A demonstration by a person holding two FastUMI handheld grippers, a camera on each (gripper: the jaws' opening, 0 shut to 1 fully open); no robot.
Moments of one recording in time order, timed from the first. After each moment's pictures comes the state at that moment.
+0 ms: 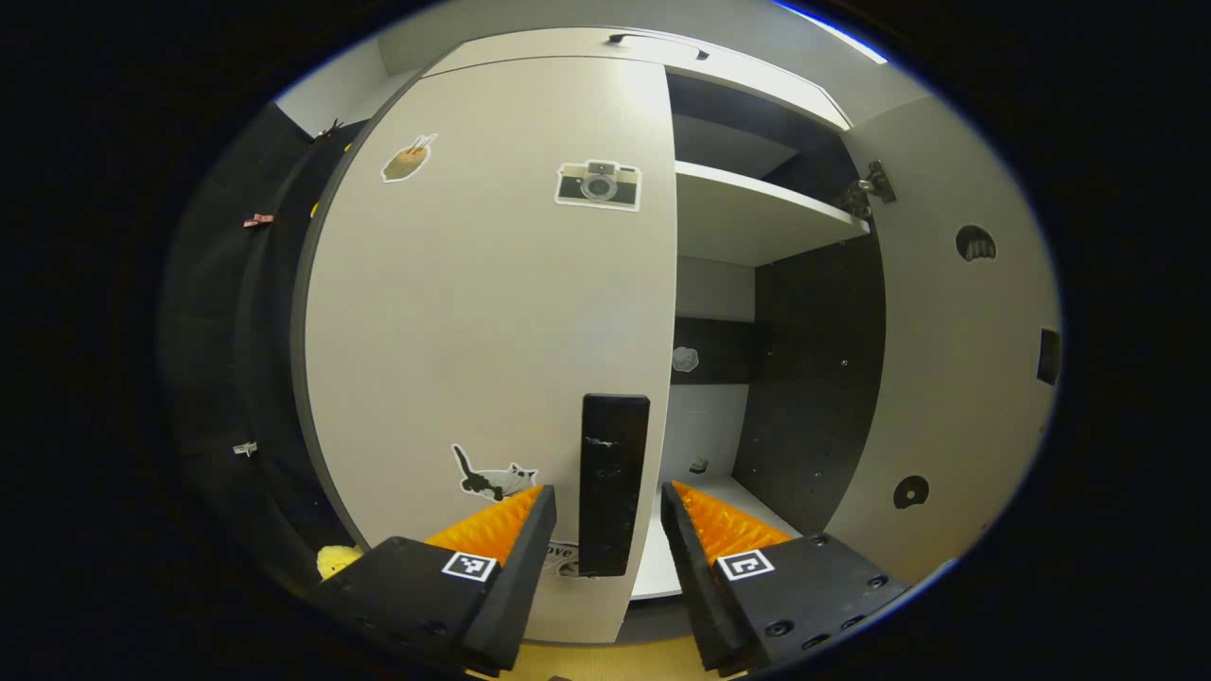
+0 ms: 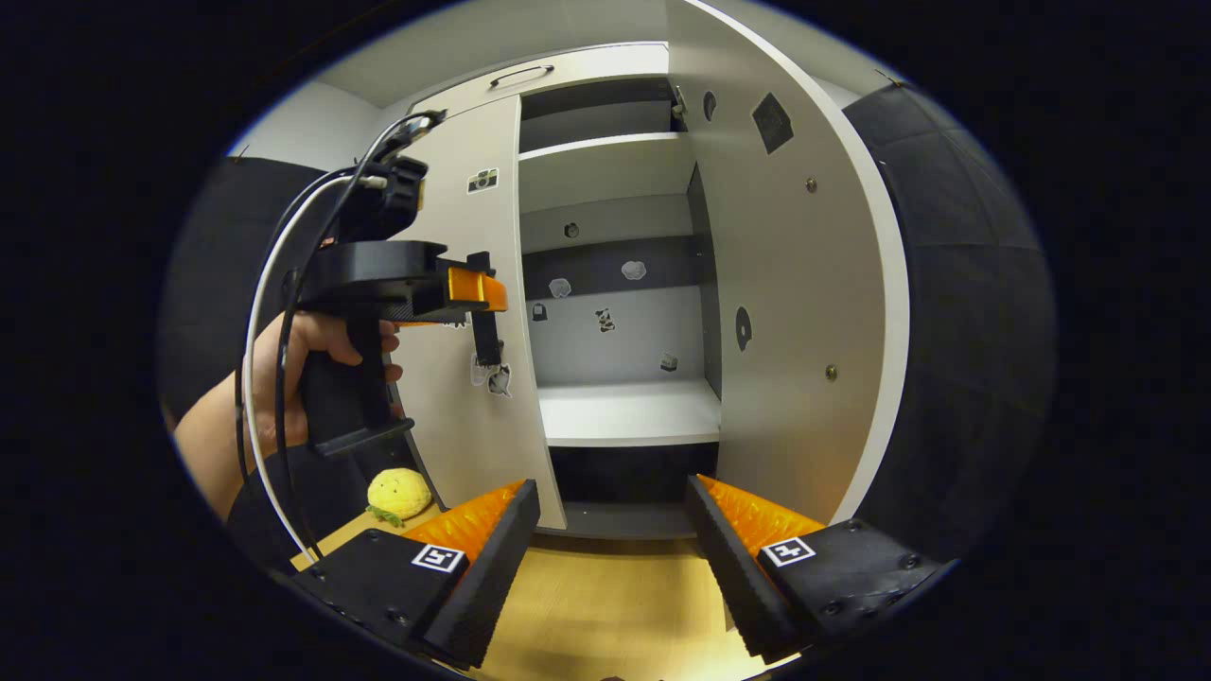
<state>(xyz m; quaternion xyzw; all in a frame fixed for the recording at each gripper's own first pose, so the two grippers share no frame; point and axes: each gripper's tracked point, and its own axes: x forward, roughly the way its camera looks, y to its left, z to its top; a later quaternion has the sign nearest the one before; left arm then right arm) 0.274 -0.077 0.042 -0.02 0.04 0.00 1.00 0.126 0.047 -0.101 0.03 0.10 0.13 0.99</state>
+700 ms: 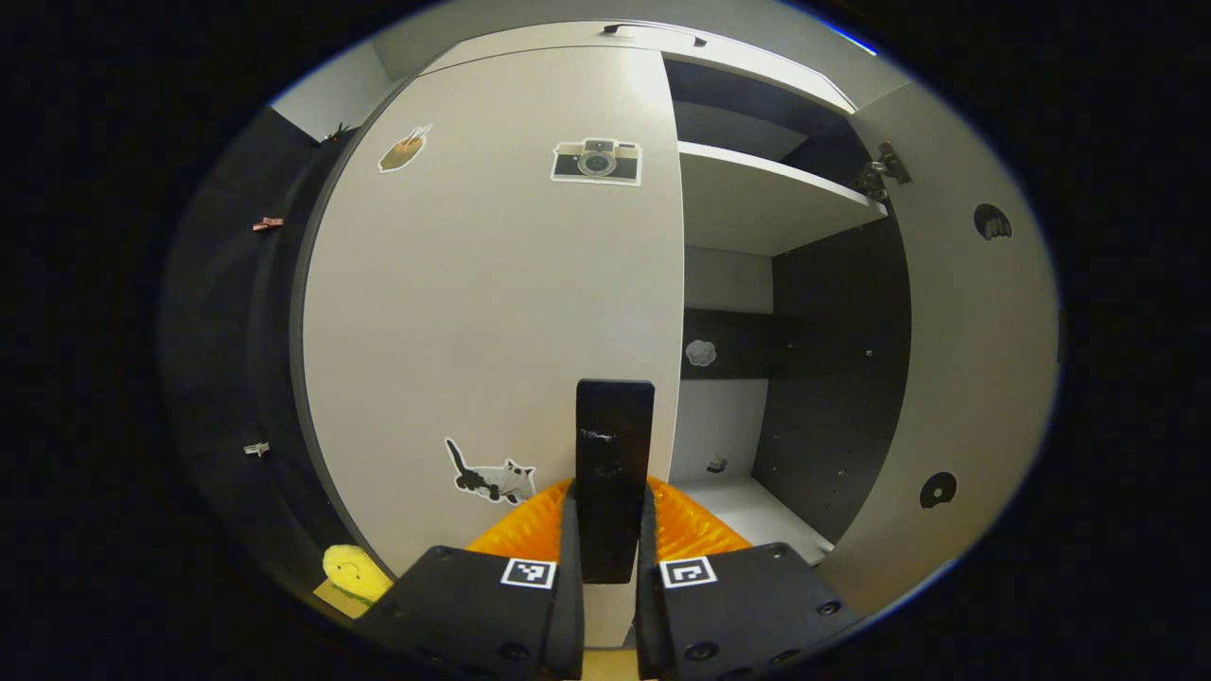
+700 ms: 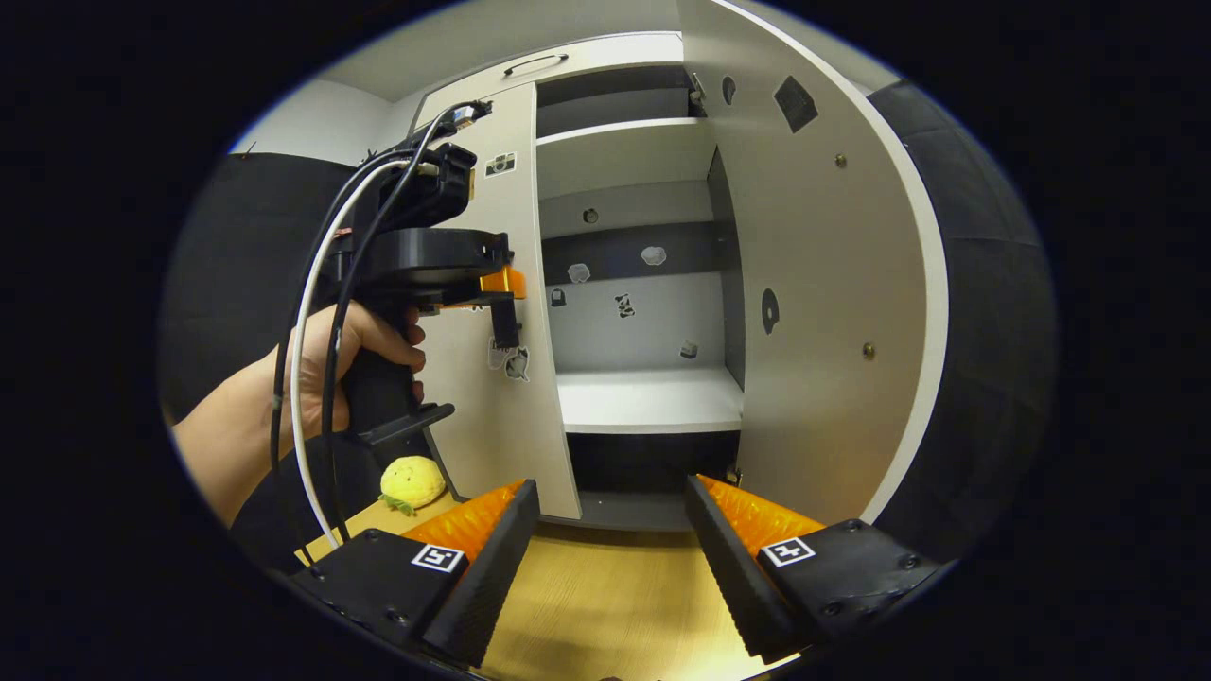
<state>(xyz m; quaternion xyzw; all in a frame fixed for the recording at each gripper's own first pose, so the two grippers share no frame) 0.284 -0.075 0.033 -0.02 0.04 0.02 1.00 0.125 0.062 -0.113 0.03 0.12 0.15 0.98</state>
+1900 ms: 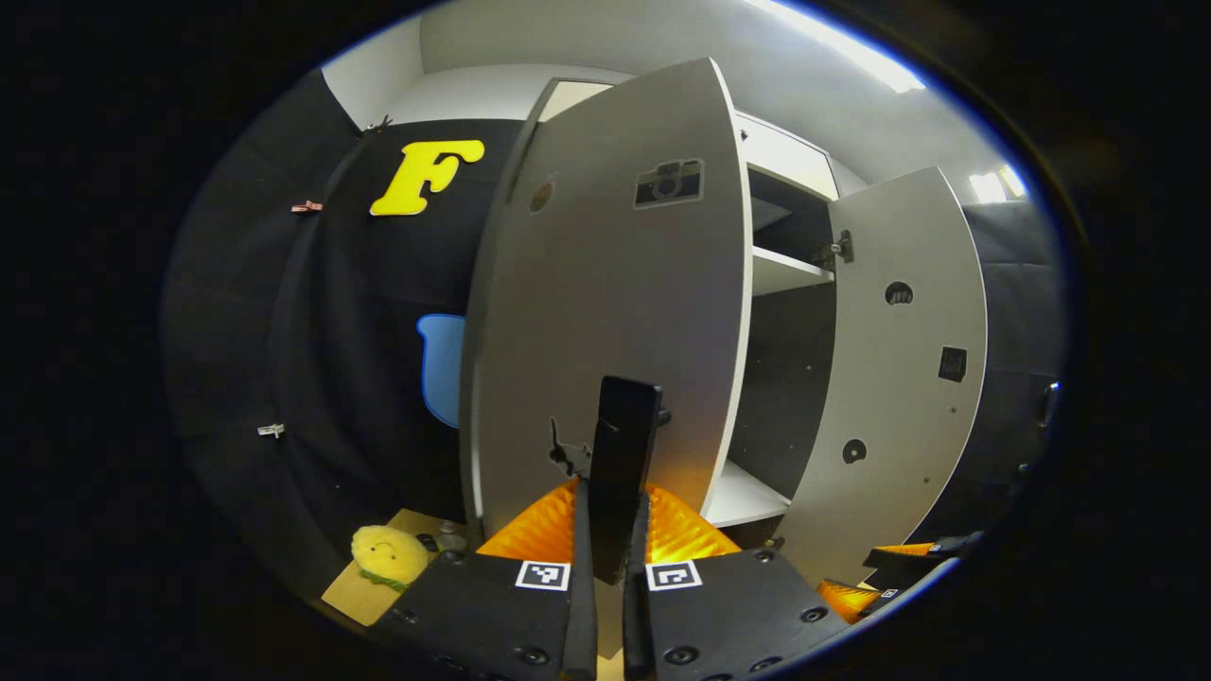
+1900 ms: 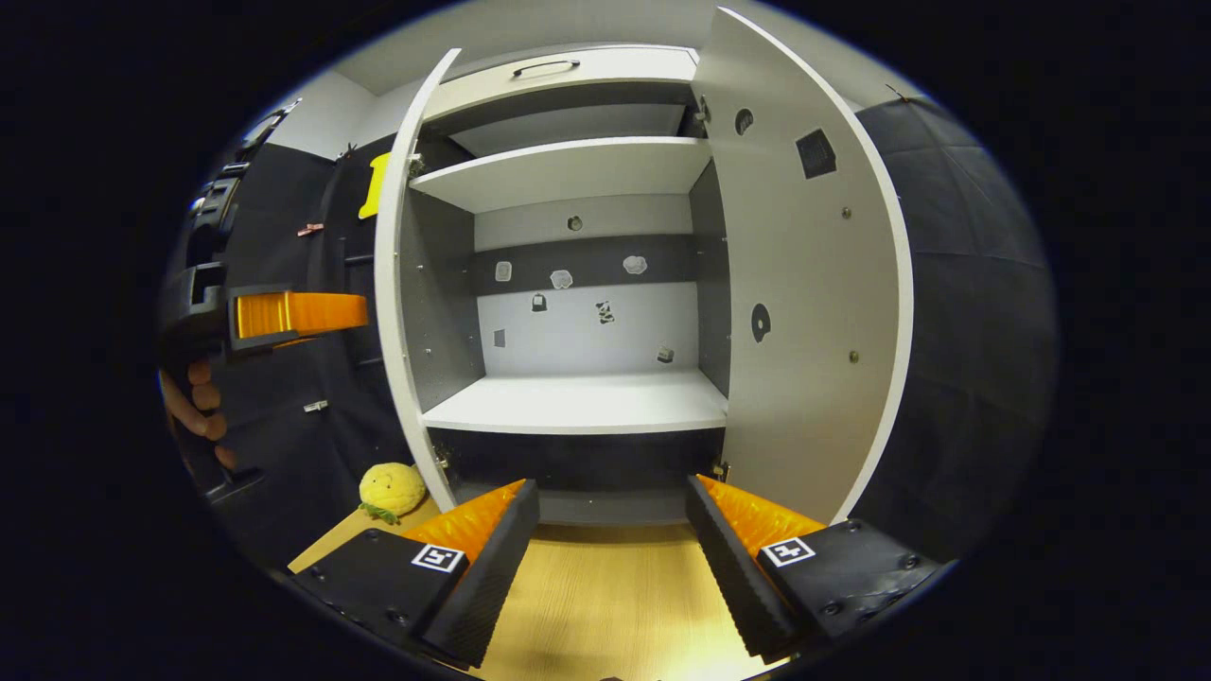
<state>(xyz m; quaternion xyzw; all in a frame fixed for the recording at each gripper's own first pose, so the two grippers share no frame) 0.101 0.017 0.032 -0.06 0.01 -0.01 1.00 0.097 0.092 -0.102 0.01 0.11 0.08 0.99</state>
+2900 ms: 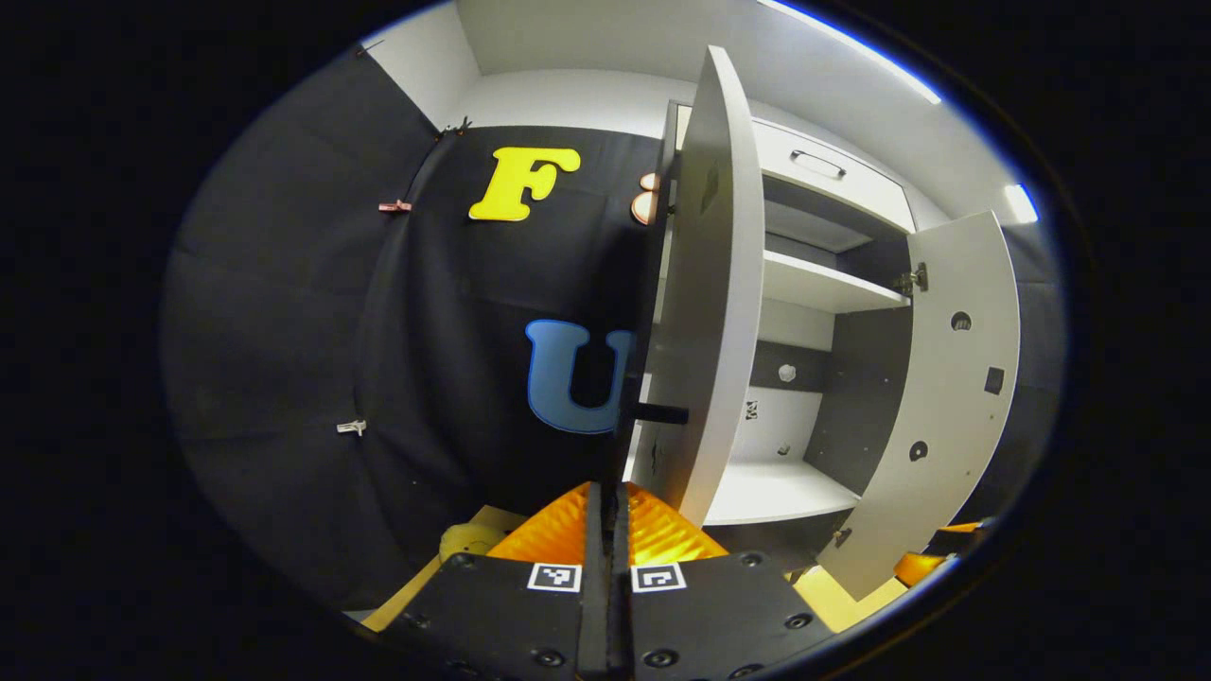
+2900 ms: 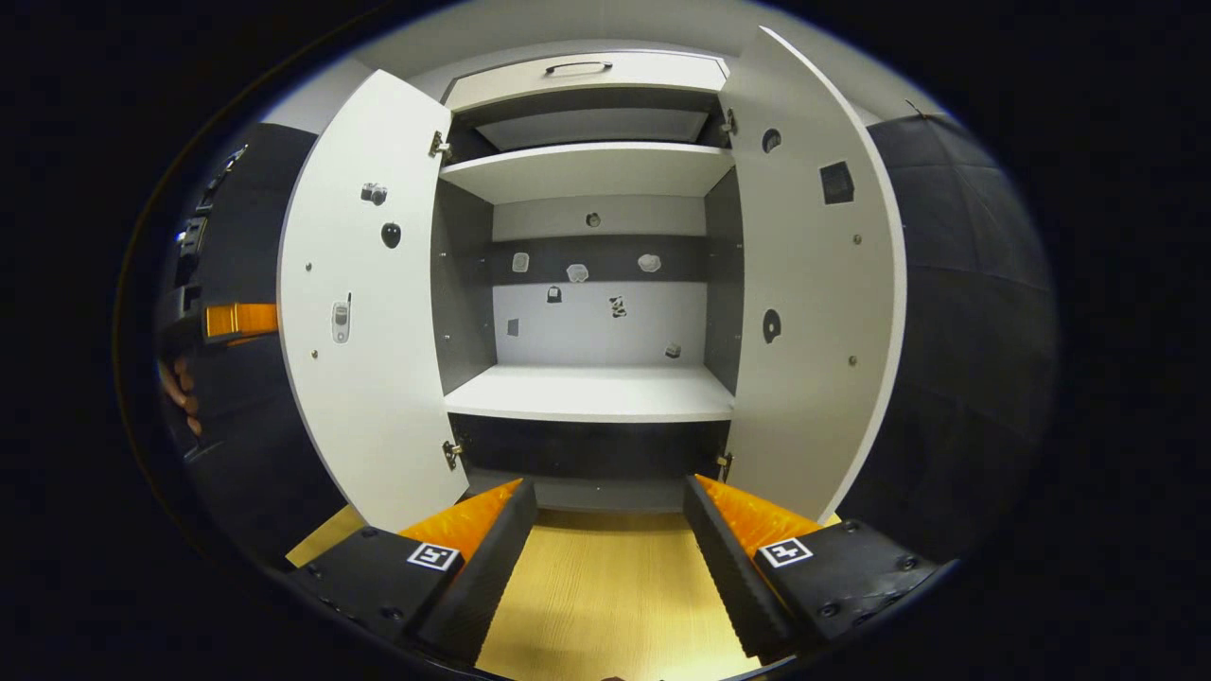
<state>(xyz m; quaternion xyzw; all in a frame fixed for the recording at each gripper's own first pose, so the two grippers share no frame) 0.040 0.148 0.028 -0.07 0.02 0.07 0.99 0.066 0.094 -0.086 -0.01 0.11 0.08 0.99</state>
